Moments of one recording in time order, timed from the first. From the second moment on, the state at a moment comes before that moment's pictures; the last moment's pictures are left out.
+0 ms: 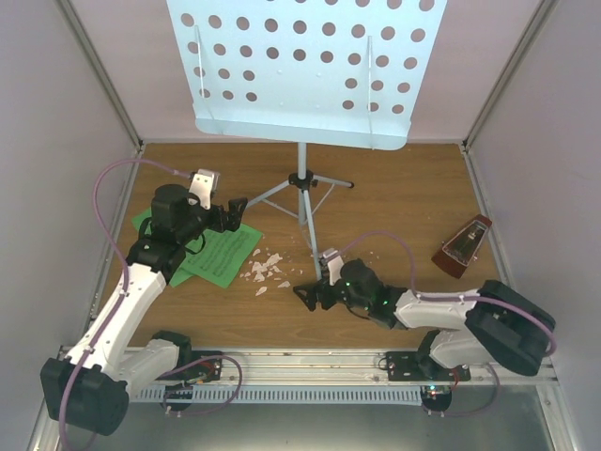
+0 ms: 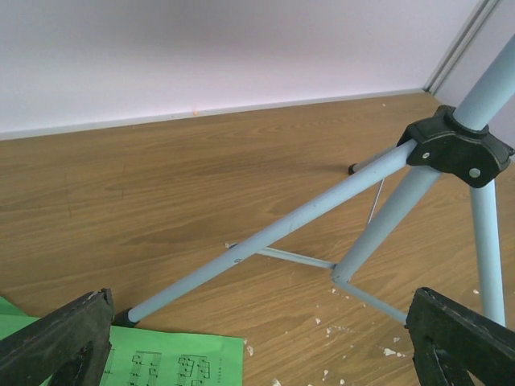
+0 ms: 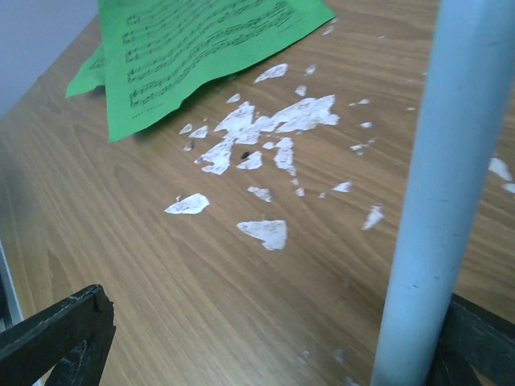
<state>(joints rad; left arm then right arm) -0.21 0.99 0.85 -0.25 0.24 -0.09 0.91 1.29 0.32 0.46 -0.11 0.46</state>
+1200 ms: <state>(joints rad) -0.30 0.95 0.83 -0.25 0.18 -0.08 0.52 0.91 0.44 0.03 -0.12 0.50</state>
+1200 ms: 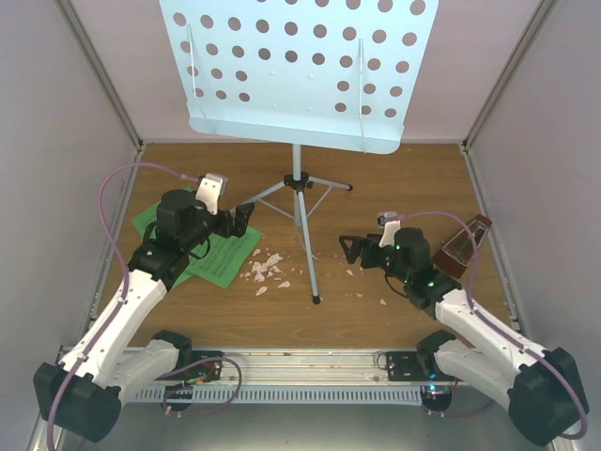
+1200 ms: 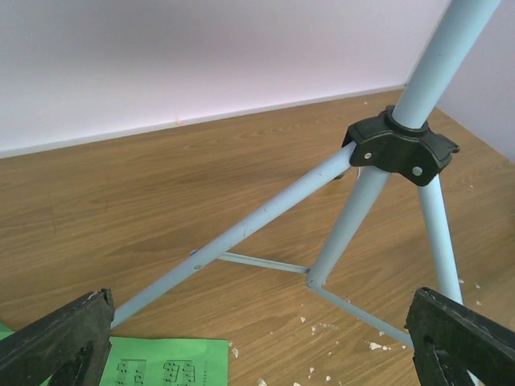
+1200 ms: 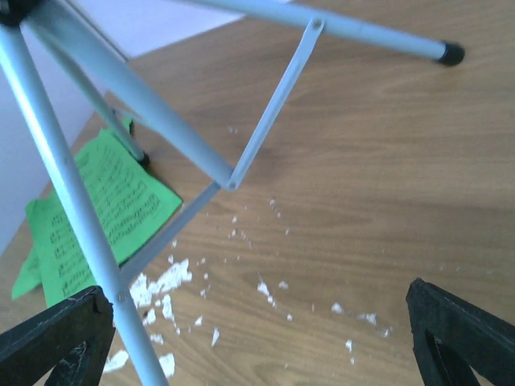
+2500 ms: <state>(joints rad) -0.35 0.99 0.83 -0.26 0.15 -0.08 0.40 1.59 0.87 0.63 -0.74 0.96</state>
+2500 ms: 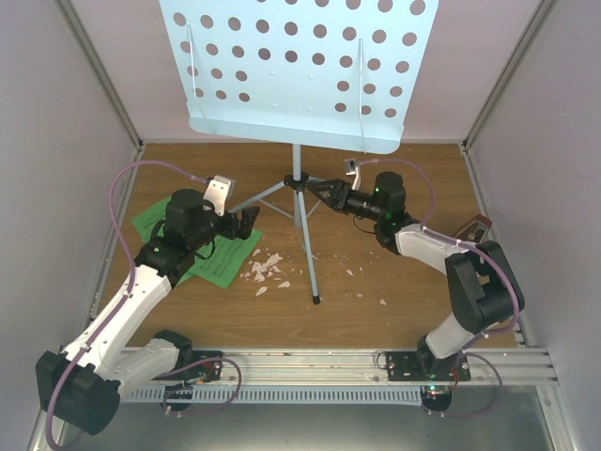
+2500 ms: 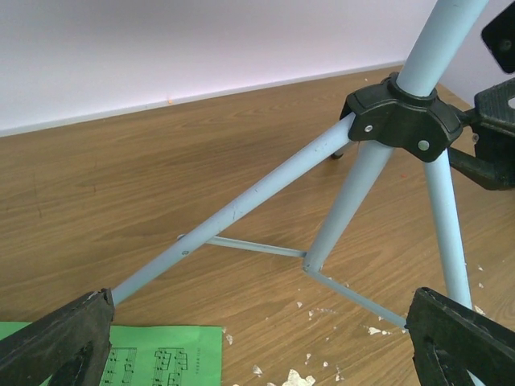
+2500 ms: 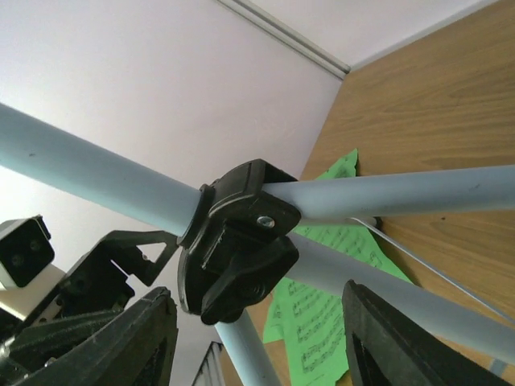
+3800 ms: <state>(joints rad) -0.35 0.99 0.83 -0.27 0.15 -0.08 0.40 1.67 0.91 0.73 -0.75 0.89</state>
